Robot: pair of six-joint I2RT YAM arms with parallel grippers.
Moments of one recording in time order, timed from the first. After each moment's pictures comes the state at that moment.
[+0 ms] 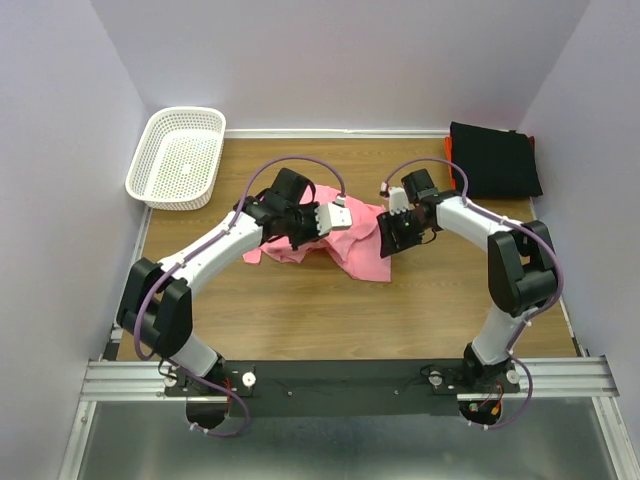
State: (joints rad) left arm -0.58 1.54 1.20 -0.57 0.41 0.76; right arm 0.33 1.78 1.16 -0.59 -0.36 -0.06
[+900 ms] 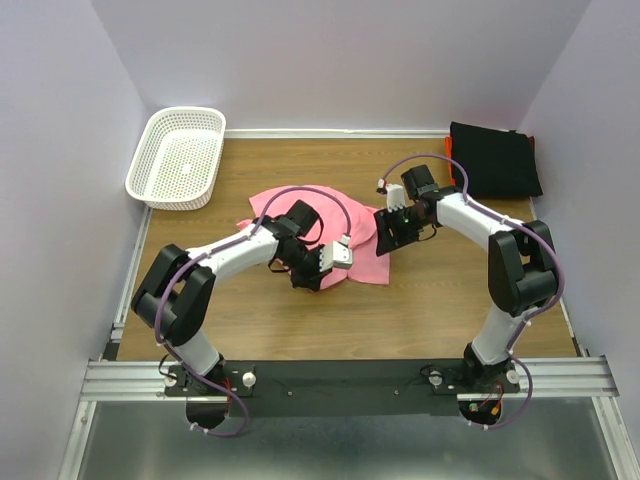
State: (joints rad) left arm -0.64 1.64 1.05 -0.67 0.62 0.78; right arm 0.33 1.79 1.21 -0.62 -0.44 -0.09
